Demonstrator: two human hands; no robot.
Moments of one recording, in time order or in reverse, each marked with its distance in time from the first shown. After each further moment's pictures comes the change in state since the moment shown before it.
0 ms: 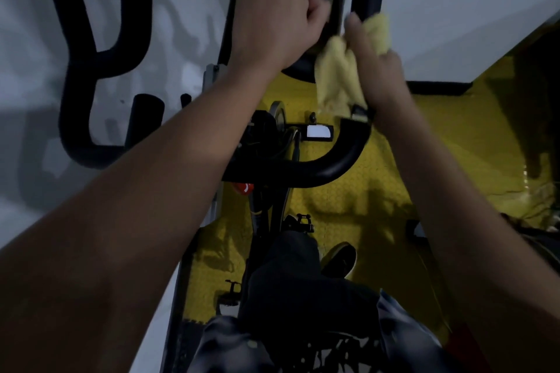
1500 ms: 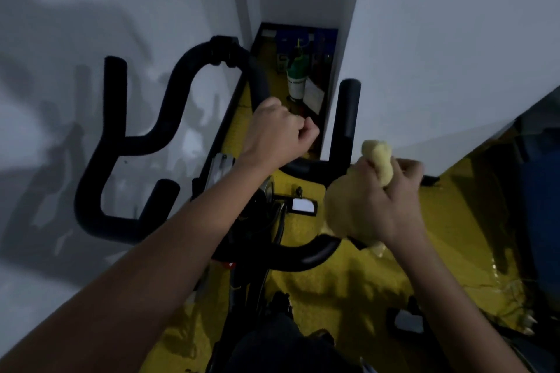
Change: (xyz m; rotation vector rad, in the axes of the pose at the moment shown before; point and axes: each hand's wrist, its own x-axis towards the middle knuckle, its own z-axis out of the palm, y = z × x) left_hand 0.002 -0.008 -0.020 -0.193 0.067 0.039; right_hand -0.060 -0.022 -0.043 -0.357 0.120 -0.312
